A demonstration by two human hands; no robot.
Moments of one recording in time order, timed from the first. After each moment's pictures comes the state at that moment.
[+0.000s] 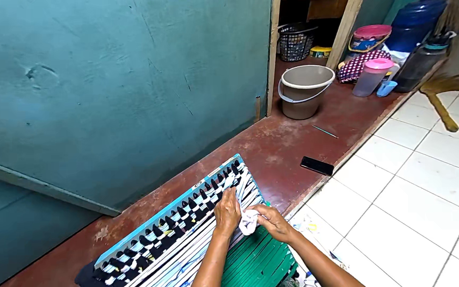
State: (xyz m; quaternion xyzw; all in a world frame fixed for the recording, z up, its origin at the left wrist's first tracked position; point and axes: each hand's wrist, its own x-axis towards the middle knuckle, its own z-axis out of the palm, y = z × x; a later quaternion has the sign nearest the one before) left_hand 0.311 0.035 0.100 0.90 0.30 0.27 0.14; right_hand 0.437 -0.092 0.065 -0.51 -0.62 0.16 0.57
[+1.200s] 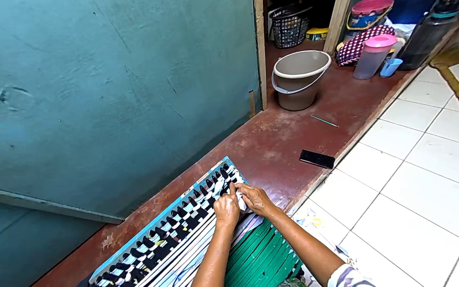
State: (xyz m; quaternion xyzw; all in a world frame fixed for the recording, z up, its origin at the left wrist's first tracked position) left_hand 0.375 0.025 0.133 0.88 0.45 -0.13 0.01; right_hand 0.482 -0.031 0.050 -0.63 -0.60 0.16 0.47
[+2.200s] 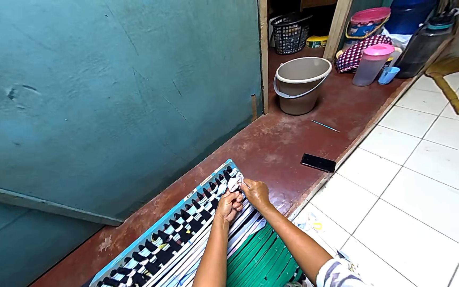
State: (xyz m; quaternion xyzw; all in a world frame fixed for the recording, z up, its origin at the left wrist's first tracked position) left_hand 0.355 0.076 0.077 0.42 0.28 0.19 0.85; right_hand 0.473 -0.003 0.087 -0.80 -0.41 0.20 0.39
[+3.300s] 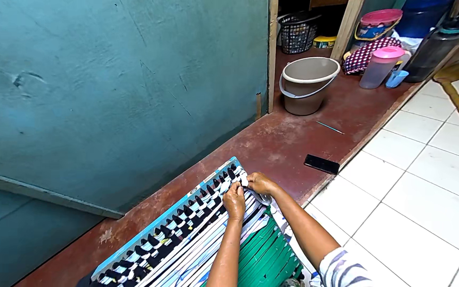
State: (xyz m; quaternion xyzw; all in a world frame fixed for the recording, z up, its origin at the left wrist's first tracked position) left_hand 0.374 0.053 0.076 0.80 0.42 0.32 0.28; right_hand 0.523 0.015 0.111 -0.70 -0.56 0.38 0.24
